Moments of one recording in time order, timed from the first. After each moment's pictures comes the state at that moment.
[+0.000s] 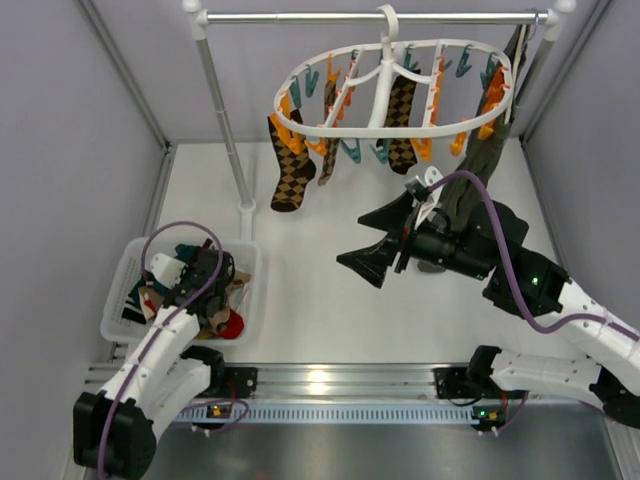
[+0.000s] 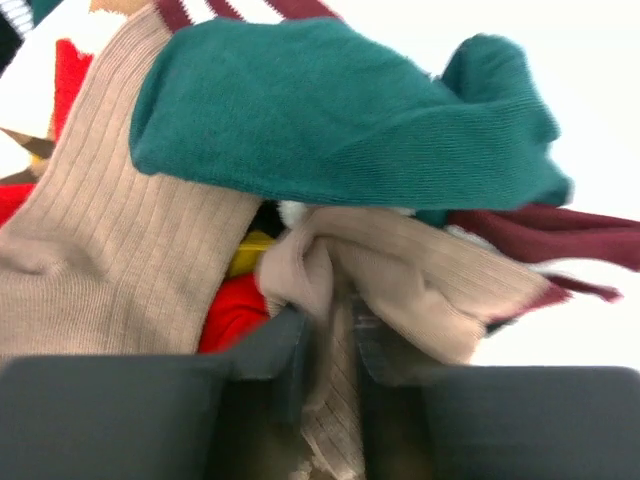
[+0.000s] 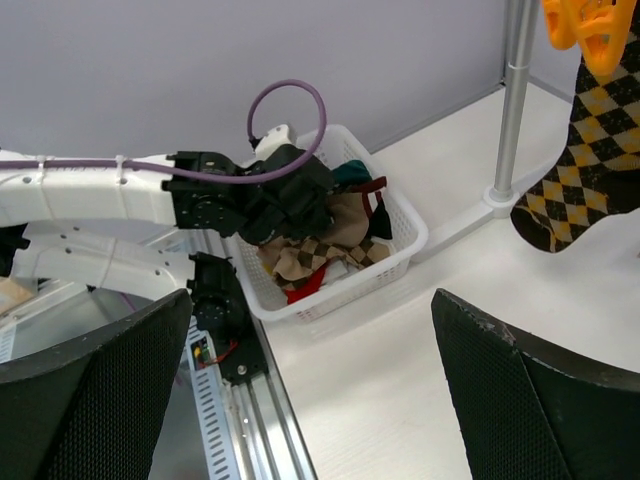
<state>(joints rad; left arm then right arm) -0.23 0.89 0.48 -0.61 -0.84 -1.23 1.01 0.93 1.24 -0.30 -0.17 0.25</state>
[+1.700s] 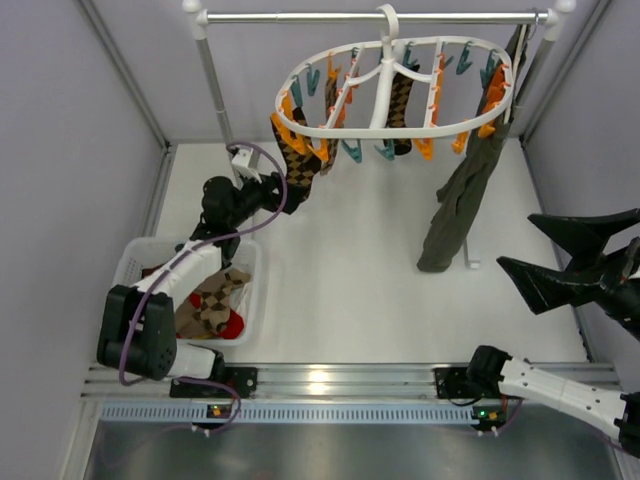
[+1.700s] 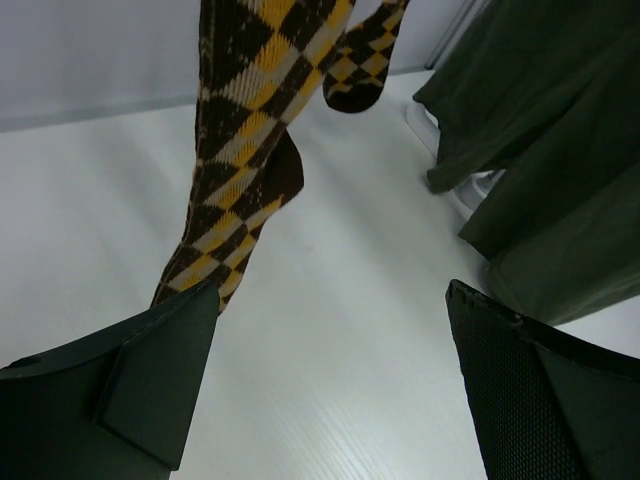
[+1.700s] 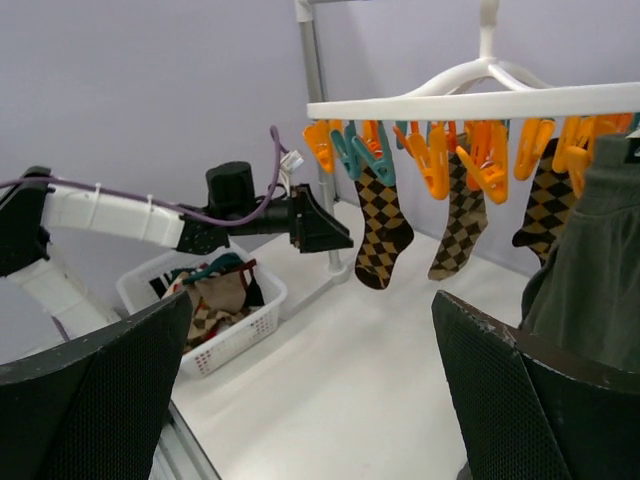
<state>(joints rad) -0.24 1.37 0.81 0.50 0.46 -0.36 1.01 0.48 1.49 -0.72 0.20 0.08</state>
